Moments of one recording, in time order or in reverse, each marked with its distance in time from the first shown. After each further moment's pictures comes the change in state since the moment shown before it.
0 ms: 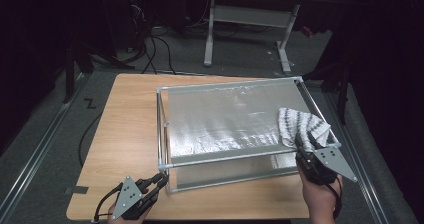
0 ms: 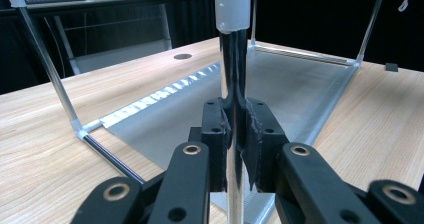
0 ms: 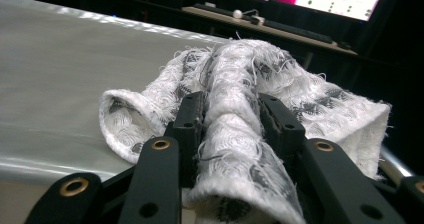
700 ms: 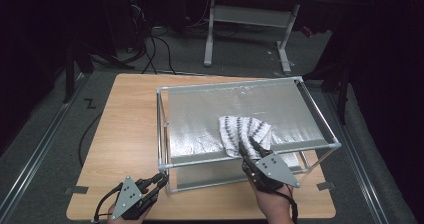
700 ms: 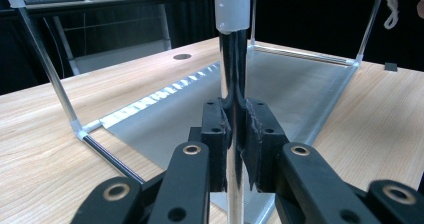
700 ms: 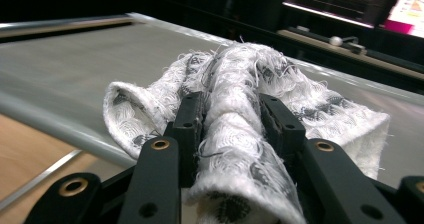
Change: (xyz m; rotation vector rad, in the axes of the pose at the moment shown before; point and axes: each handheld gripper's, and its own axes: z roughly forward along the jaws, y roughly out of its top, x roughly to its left) left arm 0.000 0.000 0.000 0.000 -0.003 0.001; right arm 0.115 0.021 -0.003 -0.055 0.278 -0.061
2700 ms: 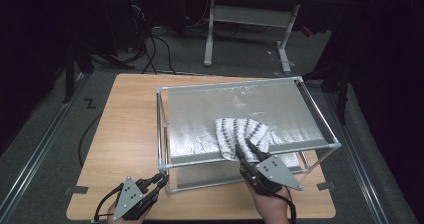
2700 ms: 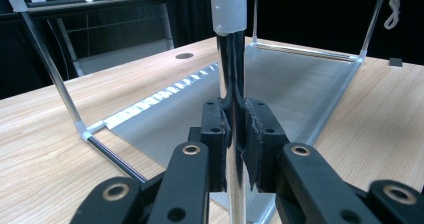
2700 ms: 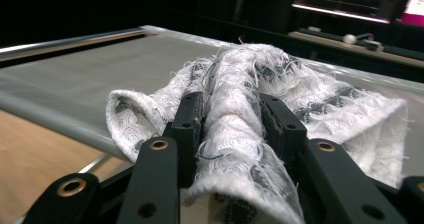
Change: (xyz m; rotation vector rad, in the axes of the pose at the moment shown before) left arm -0.001 0.001 0.000 0.008 0.011 0.021; right arm 0.016 0.002 -0.001 -0.037 0.087 0.049
